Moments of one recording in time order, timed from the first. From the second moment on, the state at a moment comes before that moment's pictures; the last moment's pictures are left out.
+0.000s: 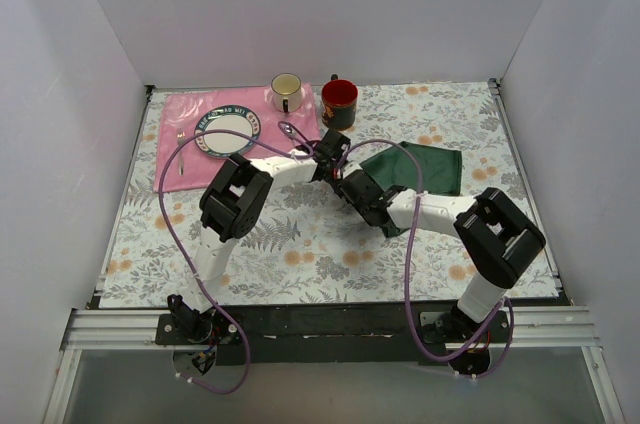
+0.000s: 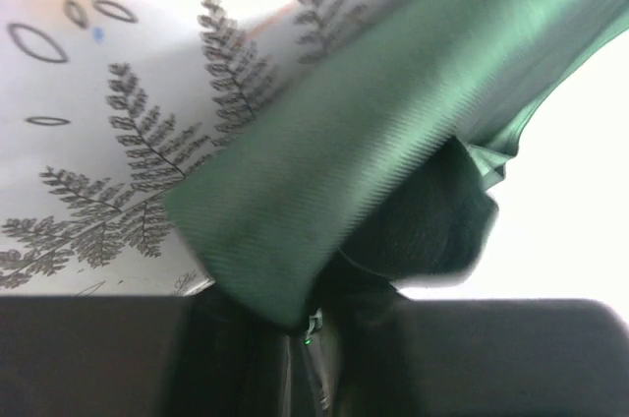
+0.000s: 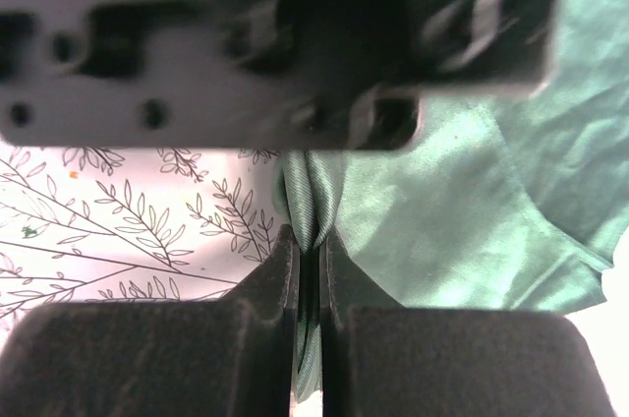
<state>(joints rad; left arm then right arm) -0.69 2.25 1.58 -0.32 0.39 -1.31 0.83 1.68 0.89 -0.28 0.49 0.00</state>
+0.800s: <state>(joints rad) -0.57 2.03 1.37 -0.34 0.42 -1.02 0.51 1.66 0.90 -0.23 -0.19 0.04</state>
